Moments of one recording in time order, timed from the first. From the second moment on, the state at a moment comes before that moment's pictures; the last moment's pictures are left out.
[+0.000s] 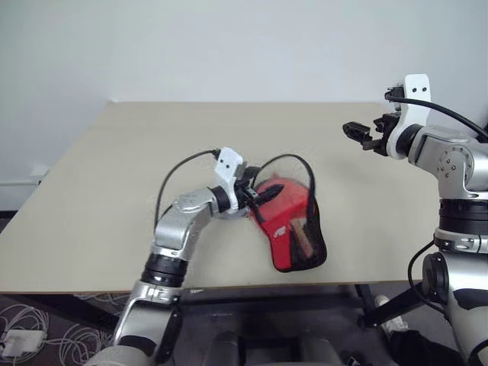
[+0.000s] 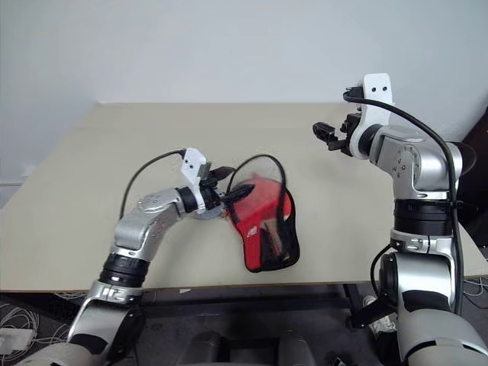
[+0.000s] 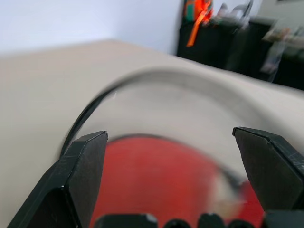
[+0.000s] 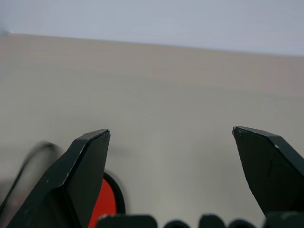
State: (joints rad) left arm -0.54 0.21 -0.06 0.09 -0.42 0.60 -0.66; right arm -0.91 -0.54 -0.15 0.15 0.35 1.03 0.38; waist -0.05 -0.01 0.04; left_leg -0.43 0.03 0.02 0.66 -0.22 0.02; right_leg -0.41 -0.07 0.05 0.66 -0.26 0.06
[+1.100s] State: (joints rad) left arm -0.24 0.13 0.33 -0.15 -1.12 1.61 -0.19; right arm -0.80 -0.41 -0.22 0.02 0.38 1.12 0.26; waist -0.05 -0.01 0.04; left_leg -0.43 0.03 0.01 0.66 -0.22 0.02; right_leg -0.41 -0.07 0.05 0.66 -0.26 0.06
